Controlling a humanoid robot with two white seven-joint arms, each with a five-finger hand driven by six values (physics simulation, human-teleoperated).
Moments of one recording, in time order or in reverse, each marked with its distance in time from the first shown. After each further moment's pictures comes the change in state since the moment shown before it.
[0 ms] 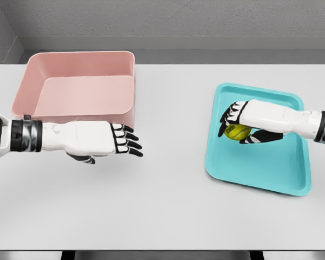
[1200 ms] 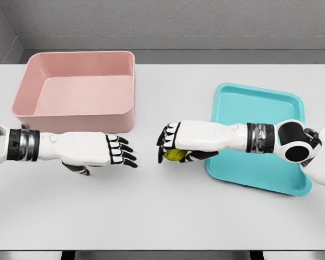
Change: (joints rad) left arm 0.009 0.048 -0.040 0.000 0.028 0.000 0.005; right arm -0.110 0.279 0.195 0.004 0.106 0.000 0.004
